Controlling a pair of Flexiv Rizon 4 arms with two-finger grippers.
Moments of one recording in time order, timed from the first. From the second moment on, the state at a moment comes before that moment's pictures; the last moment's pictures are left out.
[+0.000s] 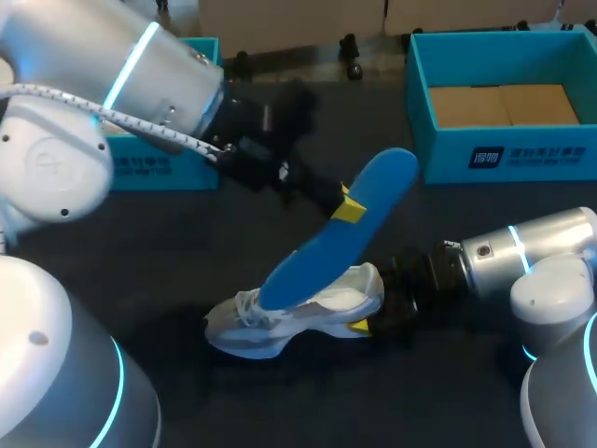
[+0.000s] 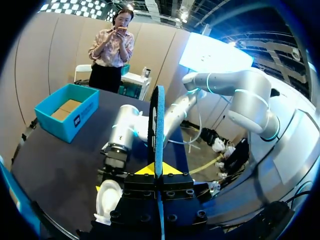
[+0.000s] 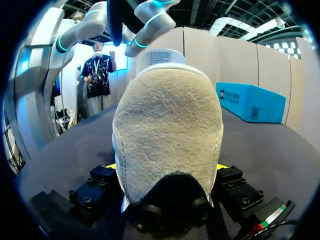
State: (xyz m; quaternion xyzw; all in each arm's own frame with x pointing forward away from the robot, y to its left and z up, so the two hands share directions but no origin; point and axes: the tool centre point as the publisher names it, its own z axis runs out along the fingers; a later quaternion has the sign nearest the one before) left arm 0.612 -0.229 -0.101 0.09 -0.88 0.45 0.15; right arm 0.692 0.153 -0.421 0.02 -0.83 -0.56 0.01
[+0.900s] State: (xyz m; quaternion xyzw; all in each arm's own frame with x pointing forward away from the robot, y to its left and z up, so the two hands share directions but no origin) left arm 0.609 -0.197 0.030 0.07 -0.77 0.61 0.18; right arm 0.692 0.153 -0.421 0.02 -0.83 -0.56 0.01
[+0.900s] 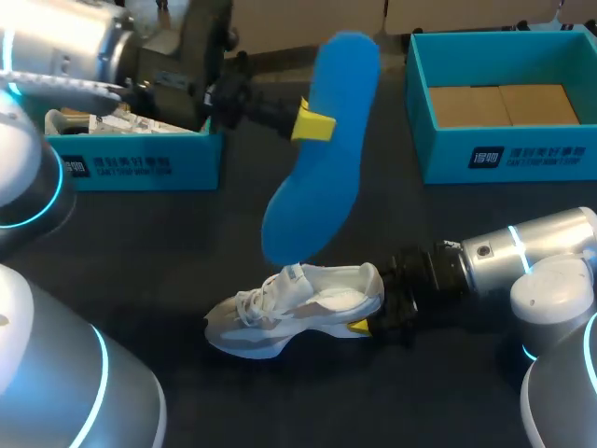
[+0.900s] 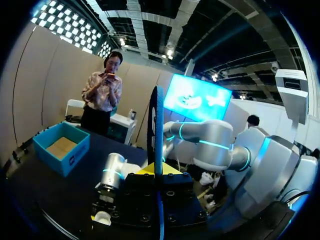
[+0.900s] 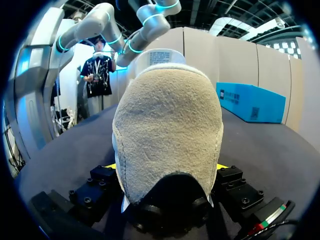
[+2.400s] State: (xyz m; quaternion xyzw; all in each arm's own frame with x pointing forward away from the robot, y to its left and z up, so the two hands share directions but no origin) left arm 0.570 -0.156 0.111 0.08 -0.72 0.66 0.20; right arm 0.692 0.153 -0.421 0.02 -0.83 -0.56 0.01
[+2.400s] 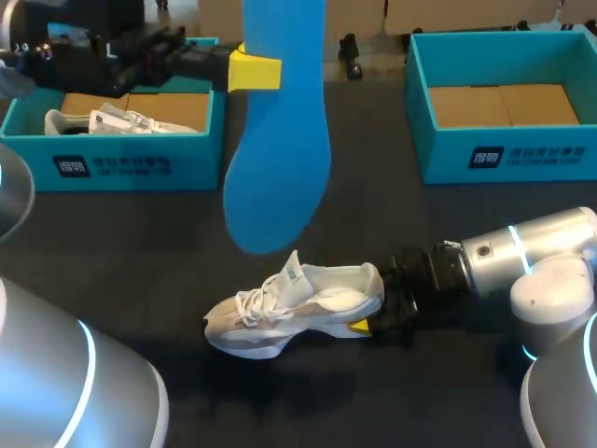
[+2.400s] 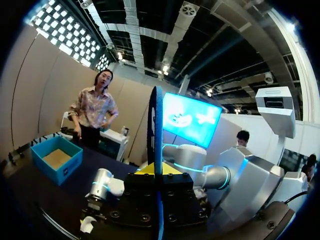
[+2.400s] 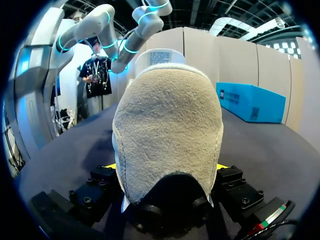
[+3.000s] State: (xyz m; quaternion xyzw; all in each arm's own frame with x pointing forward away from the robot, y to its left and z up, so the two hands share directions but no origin) left arm 0.568 -0.153 0.112 0.08 -0.72 0.66 0.20; right arm 0.686 0.152 -0.421 0.02 -0.83 -0.55 0.00
